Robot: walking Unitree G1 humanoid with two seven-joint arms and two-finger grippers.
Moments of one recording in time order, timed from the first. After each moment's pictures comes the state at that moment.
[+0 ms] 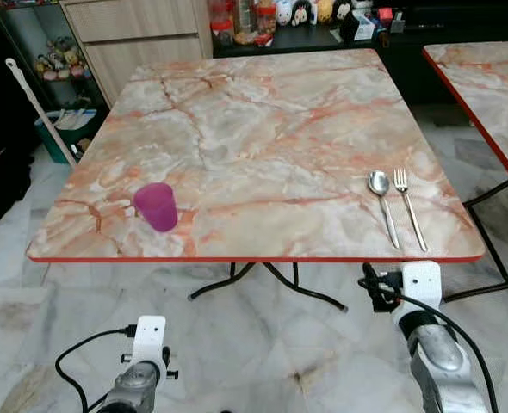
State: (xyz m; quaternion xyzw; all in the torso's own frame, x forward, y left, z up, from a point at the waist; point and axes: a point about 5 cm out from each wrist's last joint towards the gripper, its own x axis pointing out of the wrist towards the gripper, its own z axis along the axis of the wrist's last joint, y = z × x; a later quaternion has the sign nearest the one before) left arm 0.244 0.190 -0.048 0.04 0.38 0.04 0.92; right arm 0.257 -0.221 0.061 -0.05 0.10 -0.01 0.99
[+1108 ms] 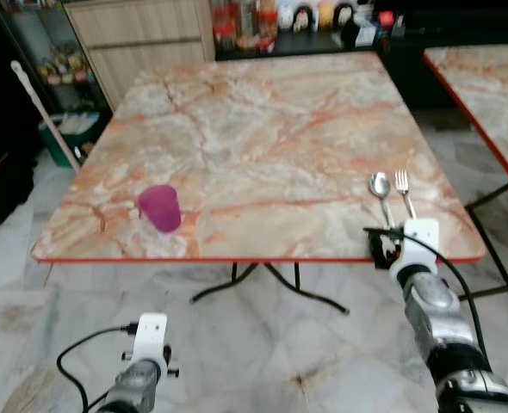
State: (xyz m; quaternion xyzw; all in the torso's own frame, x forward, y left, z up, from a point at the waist) left arm 0.246 0.189 -0.047 0.04 0.37 0.03 0.93; right arm 0.334 -0.234 0.068 -0.02 0.13 -0.06 0.99
